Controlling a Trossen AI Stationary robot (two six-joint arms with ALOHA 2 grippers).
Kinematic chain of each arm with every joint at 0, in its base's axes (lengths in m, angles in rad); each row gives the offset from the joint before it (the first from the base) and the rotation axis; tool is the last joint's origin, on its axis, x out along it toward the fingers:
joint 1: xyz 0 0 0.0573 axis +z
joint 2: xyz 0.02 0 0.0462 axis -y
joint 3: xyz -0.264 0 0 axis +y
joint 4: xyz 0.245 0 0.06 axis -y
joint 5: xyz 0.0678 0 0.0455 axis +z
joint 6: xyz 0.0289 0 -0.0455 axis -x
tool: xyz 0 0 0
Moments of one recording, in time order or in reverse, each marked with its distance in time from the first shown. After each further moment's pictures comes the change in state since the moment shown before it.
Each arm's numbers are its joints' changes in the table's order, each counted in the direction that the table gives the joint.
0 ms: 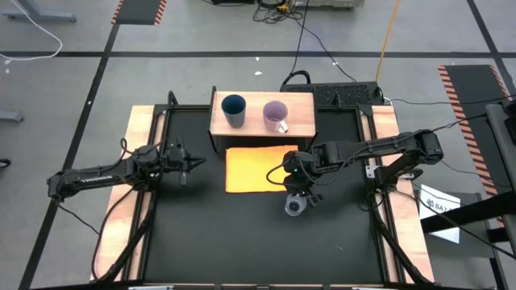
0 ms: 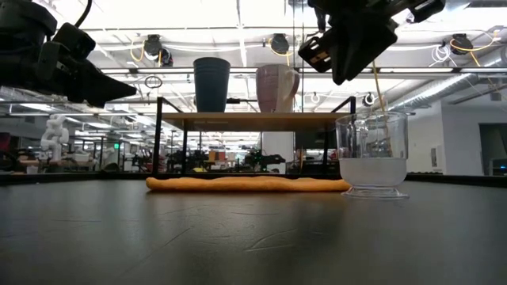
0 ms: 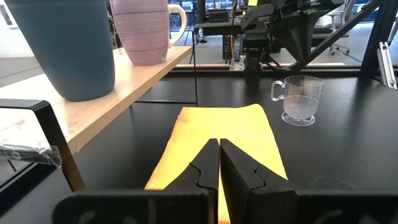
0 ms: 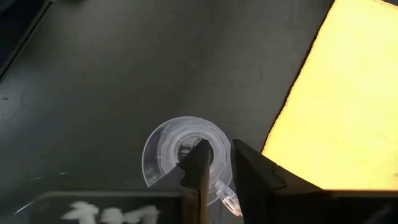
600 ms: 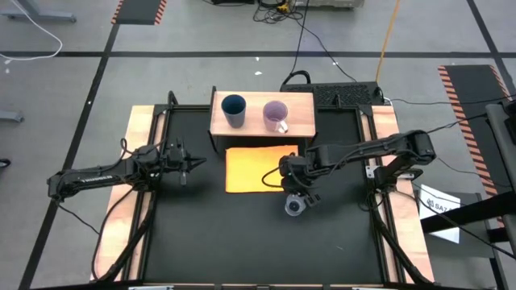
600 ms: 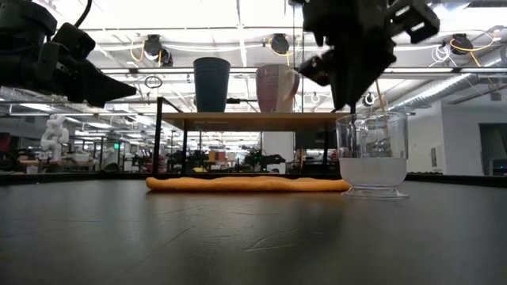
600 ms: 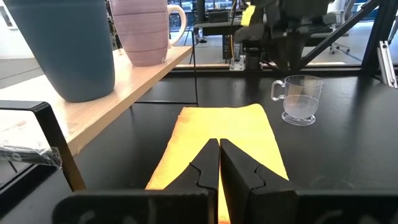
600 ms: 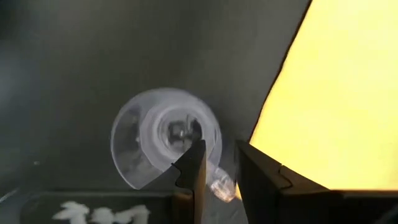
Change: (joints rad) left arm 0.000 0.000 0.000 0.000 0.000 -0.007; right arm 0.001 -0.071 -0.001 -0.045 -0.086 -0.026
